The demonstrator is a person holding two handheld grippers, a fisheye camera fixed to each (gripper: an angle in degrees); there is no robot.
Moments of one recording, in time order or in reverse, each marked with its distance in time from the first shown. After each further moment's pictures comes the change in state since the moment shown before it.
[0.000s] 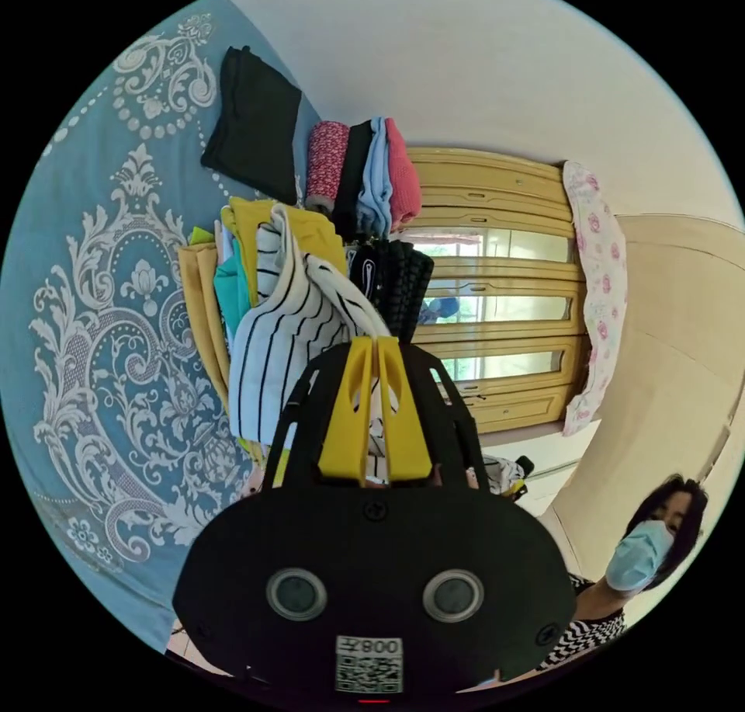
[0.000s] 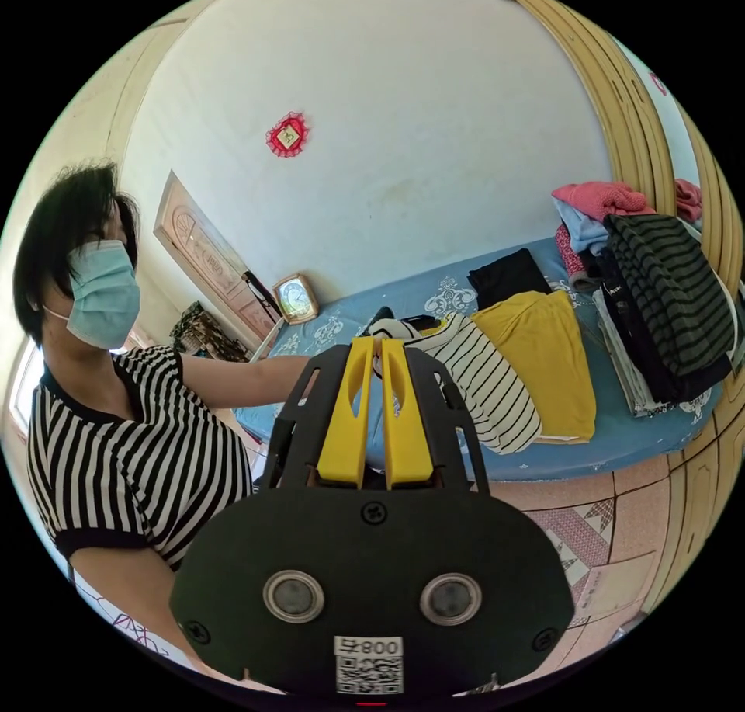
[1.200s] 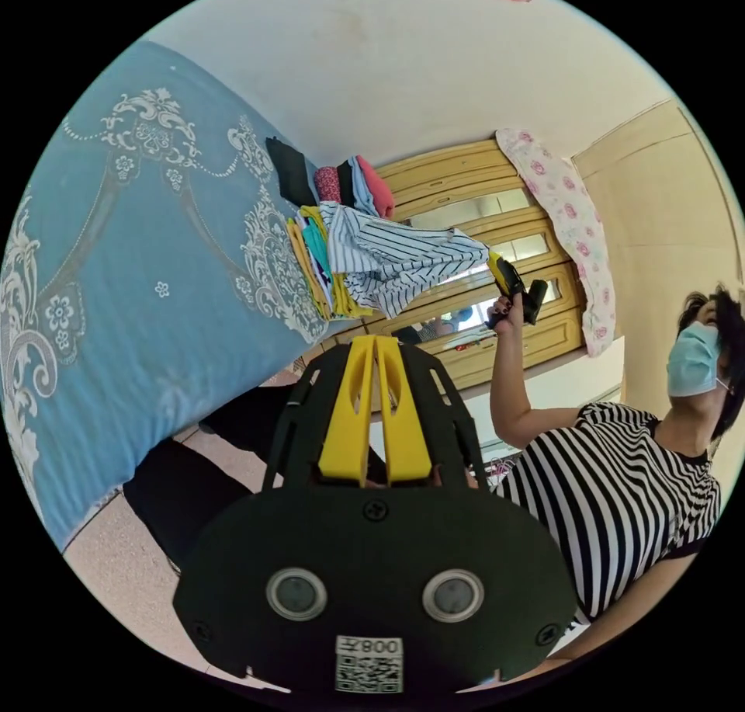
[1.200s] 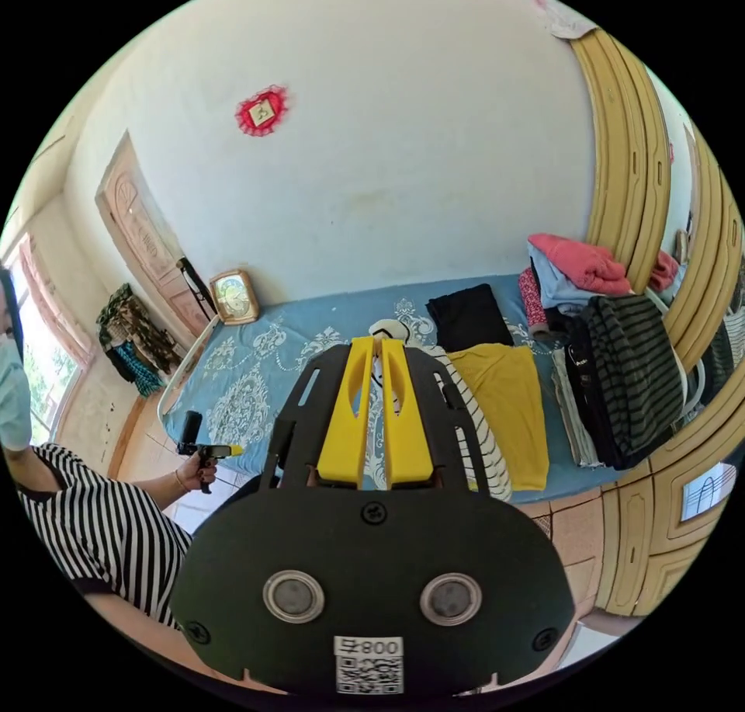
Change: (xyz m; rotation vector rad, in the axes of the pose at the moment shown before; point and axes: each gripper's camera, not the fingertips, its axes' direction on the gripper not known) left arm -0.038 0.132 -0.064 0.105 -0.162 0.214; right arm -0.077 -0.083 0.249 -0.053 0.301 -0.083
